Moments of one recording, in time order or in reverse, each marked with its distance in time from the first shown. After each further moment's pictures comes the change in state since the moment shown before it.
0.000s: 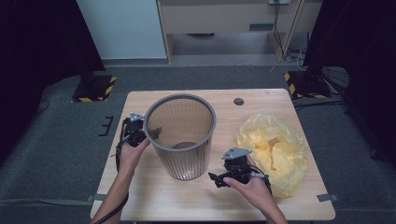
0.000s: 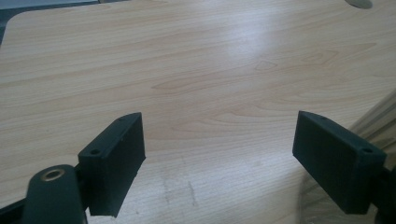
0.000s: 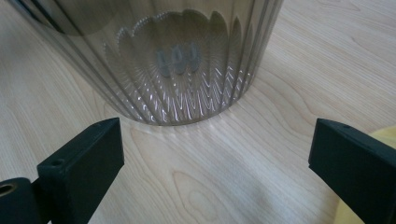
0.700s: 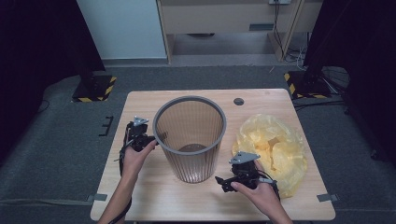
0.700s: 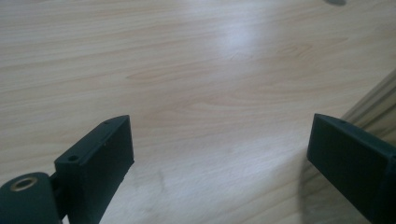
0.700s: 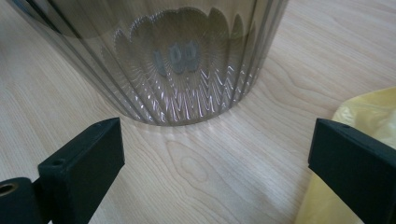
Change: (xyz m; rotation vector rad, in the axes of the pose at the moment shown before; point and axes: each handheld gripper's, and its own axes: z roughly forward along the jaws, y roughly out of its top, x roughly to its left) left arm -0.015 -0.012 -0.007 0.012 -0.024 0.001; right arm -0.003 -0.016 -0.019 0.013 -0.023 0.015
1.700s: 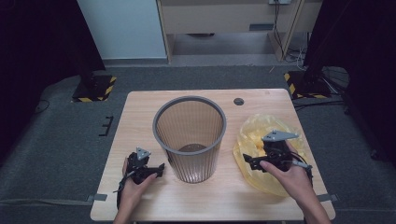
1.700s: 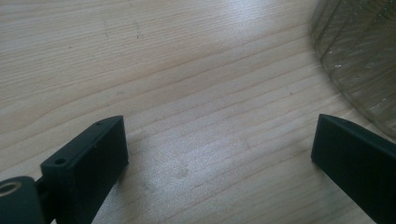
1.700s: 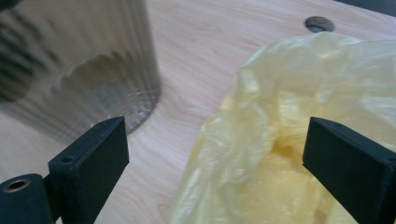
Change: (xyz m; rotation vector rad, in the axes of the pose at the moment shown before) left arm -0.021 -0.097 -0.007 0.103 0.034 0.086; right arm -0.063 0.031 -0.080 -0.040 -0.155 0.099
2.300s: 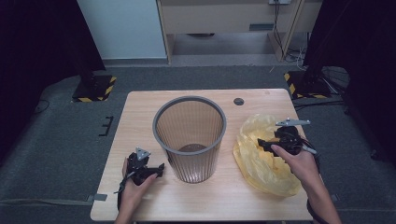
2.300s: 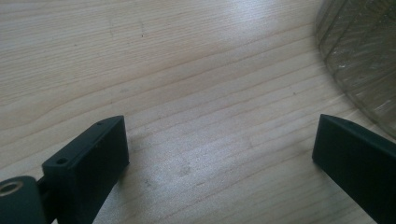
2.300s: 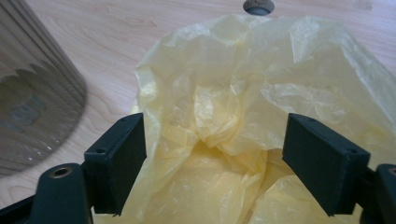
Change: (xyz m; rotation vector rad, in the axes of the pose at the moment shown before) left arm -0.001 -0.001 0.000 -0.001 0.016 -0.013; right arm -0.069 -0.001 0.021 0.026 -0.090 0.120
